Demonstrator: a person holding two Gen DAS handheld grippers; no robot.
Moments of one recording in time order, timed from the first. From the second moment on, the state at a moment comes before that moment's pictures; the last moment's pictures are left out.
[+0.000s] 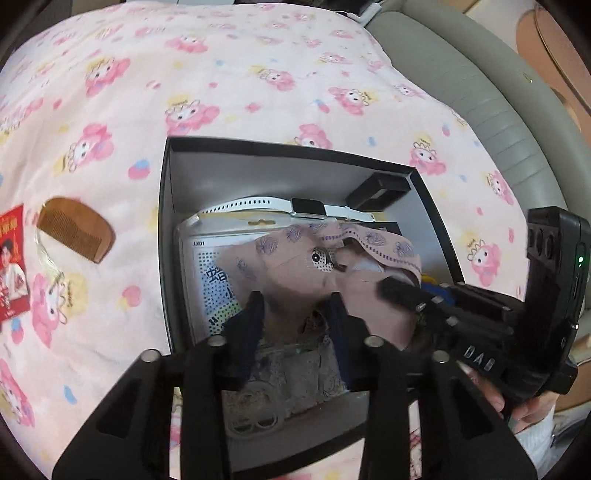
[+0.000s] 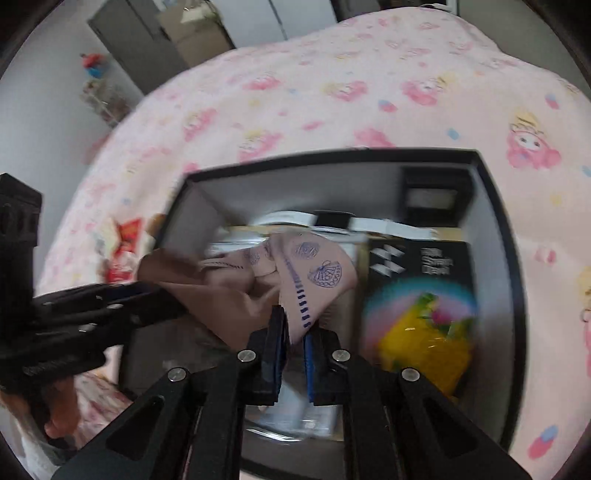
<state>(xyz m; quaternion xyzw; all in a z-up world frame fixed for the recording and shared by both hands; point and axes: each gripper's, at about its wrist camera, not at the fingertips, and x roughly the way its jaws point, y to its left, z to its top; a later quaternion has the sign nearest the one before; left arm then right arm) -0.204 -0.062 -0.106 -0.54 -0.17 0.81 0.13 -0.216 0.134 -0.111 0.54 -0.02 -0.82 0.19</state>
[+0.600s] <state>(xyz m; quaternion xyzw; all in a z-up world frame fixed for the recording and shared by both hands) -0.196 -0.040 -0.115 -0.53 -0.18 0.80 0.20 -0.222 0.121 -0.114 0.55 0.02 -0.82 0.19</state>
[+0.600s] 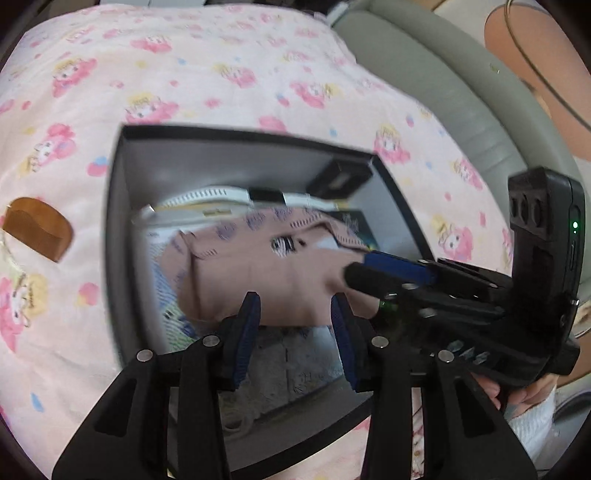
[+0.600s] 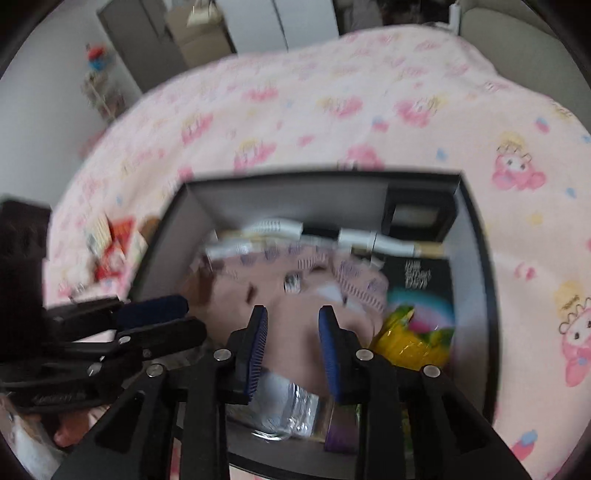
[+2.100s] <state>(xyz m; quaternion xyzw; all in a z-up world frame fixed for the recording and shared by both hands) -0.116 -0.040 -0.038 -0.44 -0.18 0.86 0.20 -0.130 0.115 -0.048 0.45 -0.03 -0.88 0.15</state>
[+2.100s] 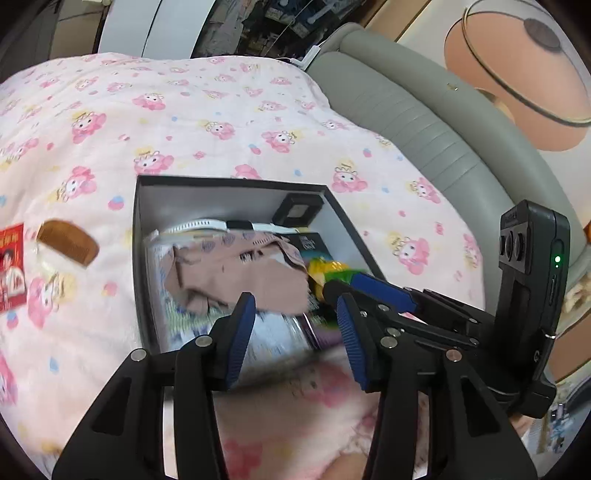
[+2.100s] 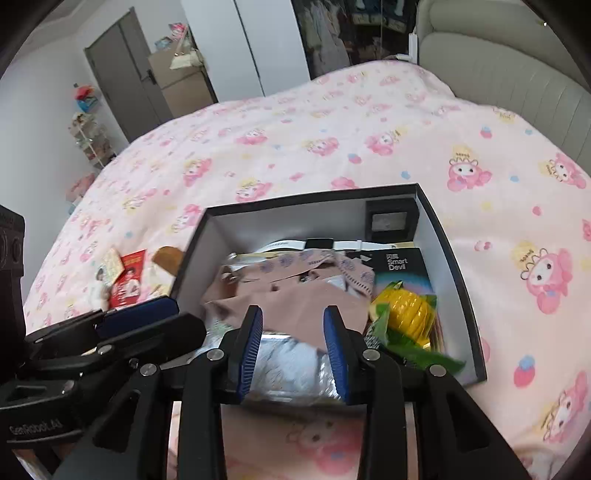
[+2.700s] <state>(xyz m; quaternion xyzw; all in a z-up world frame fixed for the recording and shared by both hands) -0.001 -0.121 -0.013 -0.41 -0.20 0.88 0.13 -0.049 0.019 -0.026 0.43 0.03 -0.87 0.24</state>
